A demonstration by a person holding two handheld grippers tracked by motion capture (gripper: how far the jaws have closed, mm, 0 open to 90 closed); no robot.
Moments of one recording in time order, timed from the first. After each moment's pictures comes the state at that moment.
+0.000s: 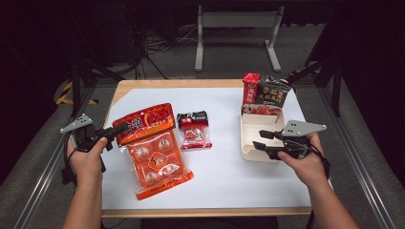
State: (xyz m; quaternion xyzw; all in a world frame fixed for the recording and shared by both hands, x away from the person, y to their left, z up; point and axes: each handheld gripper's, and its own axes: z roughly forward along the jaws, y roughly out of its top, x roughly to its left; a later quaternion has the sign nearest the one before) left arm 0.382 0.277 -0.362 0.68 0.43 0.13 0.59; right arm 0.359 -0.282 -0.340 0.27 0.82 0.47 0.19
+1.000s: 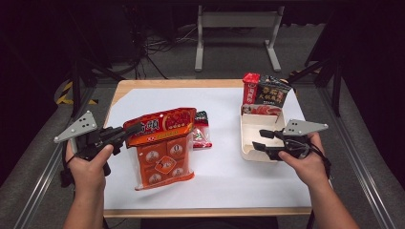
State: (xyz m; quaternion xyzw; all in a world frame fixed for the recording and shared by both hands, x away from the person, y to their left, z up) left arm 0.333 0.231 -0.298 0.71 0.30 0.14 0.62; right arm 0.358 -0.281 -0.336 0.27 0.82 0.48 0.18
